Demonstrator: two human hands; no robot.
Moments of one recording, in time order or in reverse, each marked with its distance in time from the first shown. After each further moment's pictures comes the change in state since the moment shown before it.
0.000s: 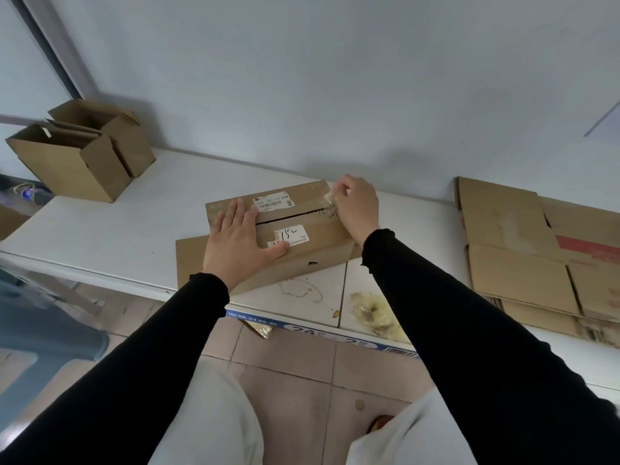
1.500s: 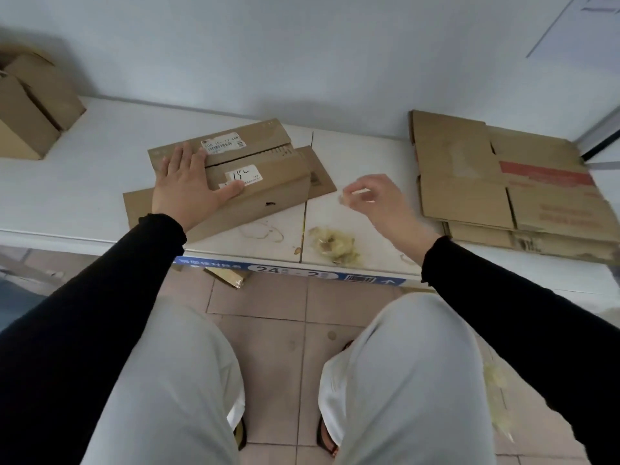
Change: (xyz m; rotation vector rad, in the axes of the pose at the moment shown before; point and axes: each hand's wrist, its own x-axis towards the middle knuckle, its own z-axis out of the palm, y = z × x) left_hand -0.003 0.002 0.001 0.013 0.026 0.028; right_hand -0.132 0.063 -0.114 0.216 -0.207 0.165
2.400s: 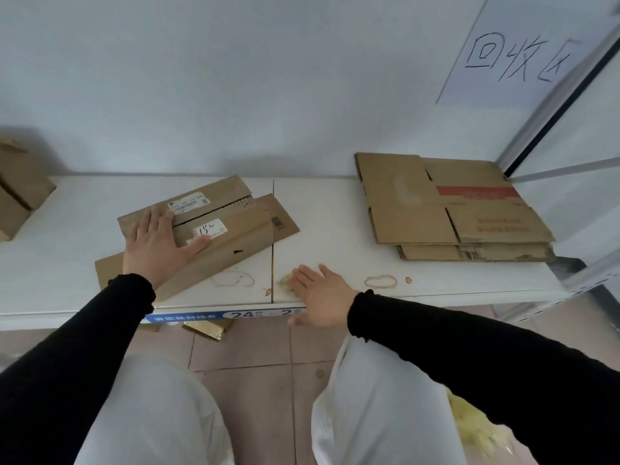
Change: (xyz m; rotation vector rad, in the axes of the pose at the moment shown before) left_hand 0.002 -0.005 0.001 -0.007 -0.009 0.052; right_hand -0.060 0.019 0.045 -1.173 -0.645 -0.208
